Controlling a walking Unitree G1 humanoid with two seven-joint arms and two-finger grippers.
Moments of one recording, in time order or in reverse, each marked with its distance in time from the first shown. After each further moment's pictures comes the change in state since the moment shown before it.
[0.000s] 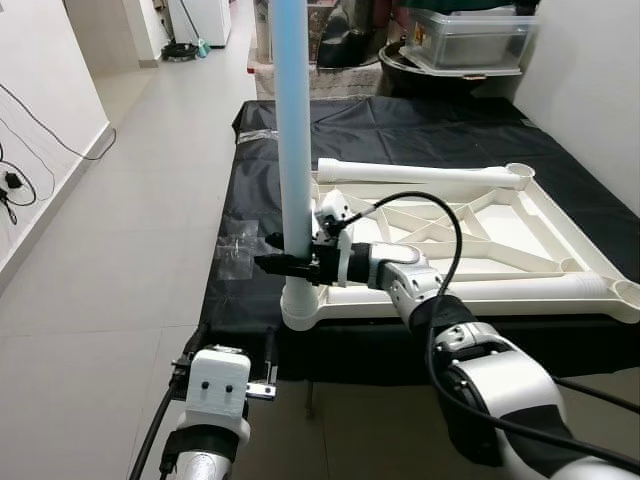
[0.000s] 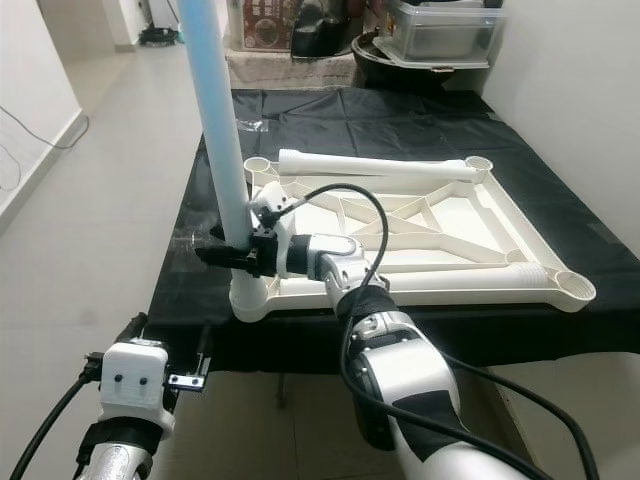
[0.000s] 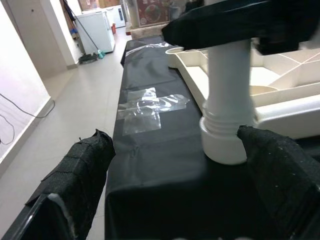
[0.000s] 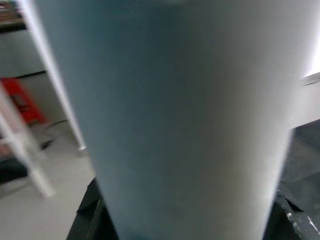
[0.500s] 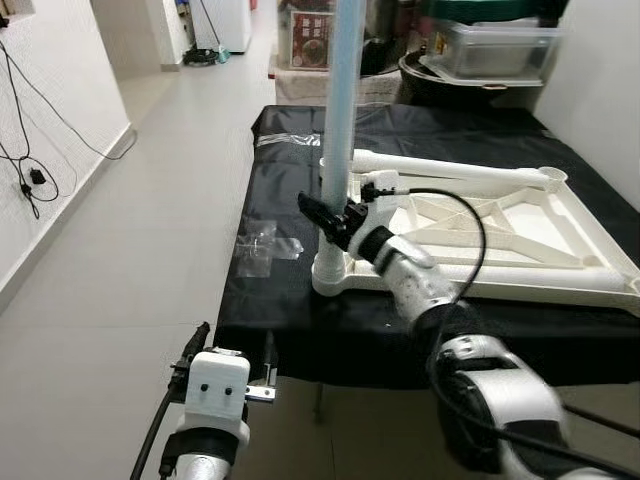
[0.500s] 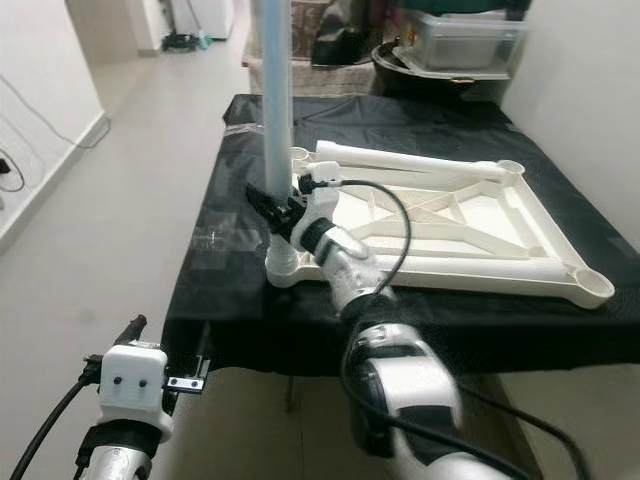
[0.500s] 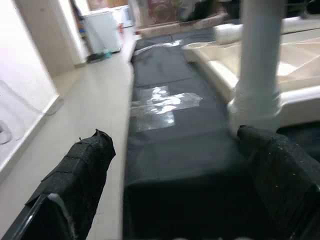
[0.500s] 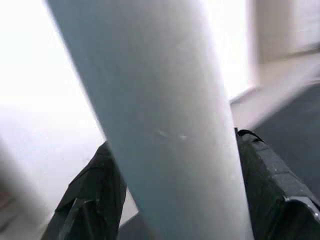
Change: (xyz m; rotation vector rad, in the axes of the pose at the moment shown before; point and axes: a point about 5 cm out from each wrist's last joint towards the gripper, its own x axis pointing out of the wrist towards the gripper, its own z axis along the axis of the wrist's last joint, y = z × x) left arm 0.000 0.001 0.000 0.001 0.002 0.002; right arm -0.035 -0.020 0.009 0.148 -0.153 -0.042
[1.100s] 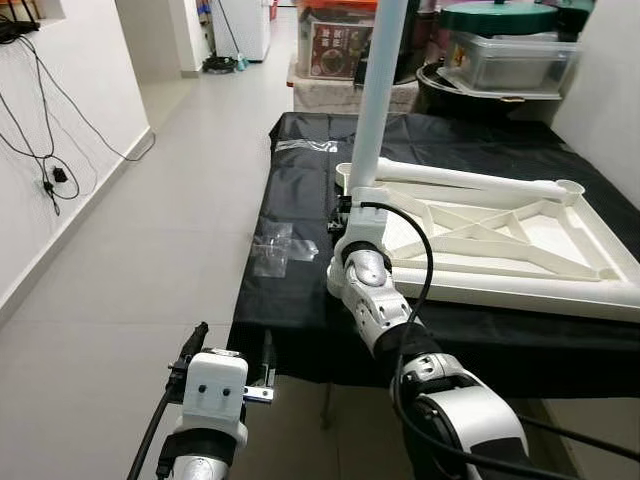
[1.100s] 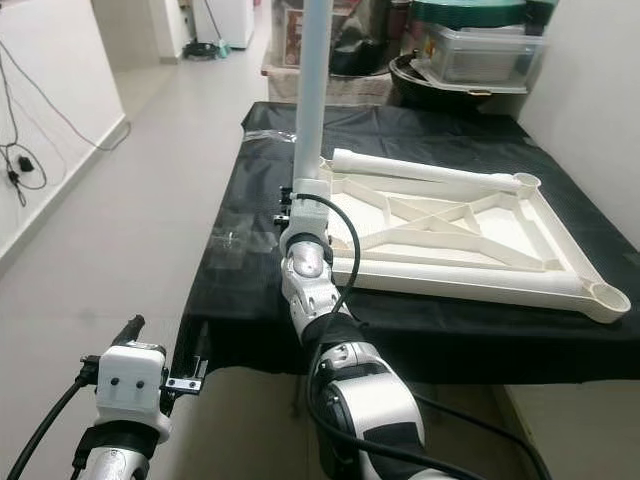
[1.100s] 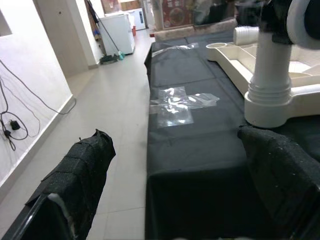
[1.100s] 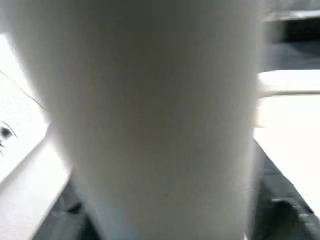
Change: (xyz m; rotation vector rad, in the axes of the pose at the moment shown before) left arm -0.001 0.001 0.001 0.002 -0.003 0.001; right arm 0.020 -0.004 -0.018 -0.124 -0.128 -1.061
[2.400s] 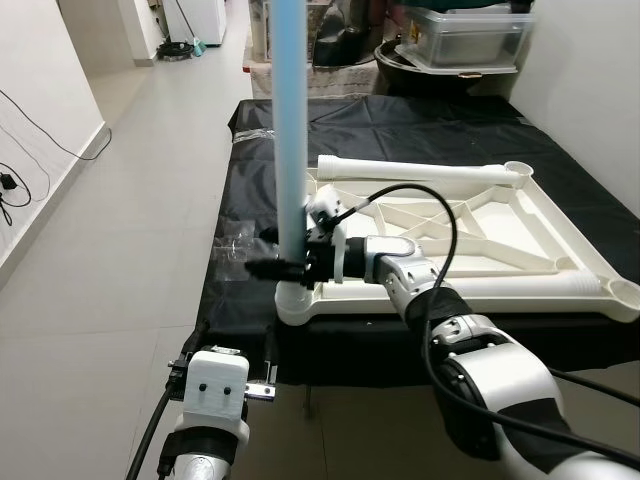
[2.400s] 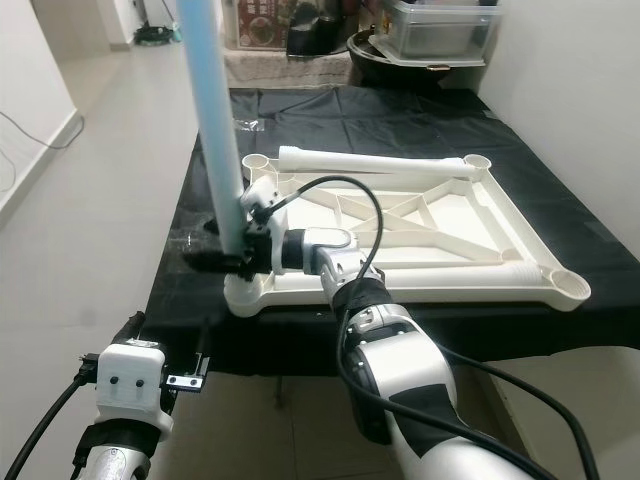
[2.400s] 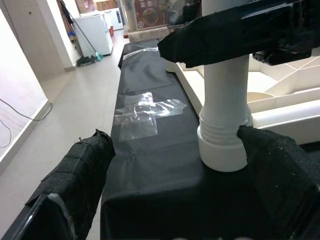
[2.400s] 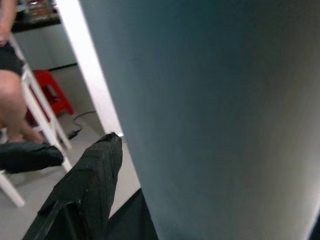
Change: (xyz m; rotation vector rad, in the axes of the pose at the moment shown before) left arm -0.001 -0.001 0.004 -0.007 -0.016 -0.003; right arm -0.022 0.028 0.009 -0.112 0.248 1.356
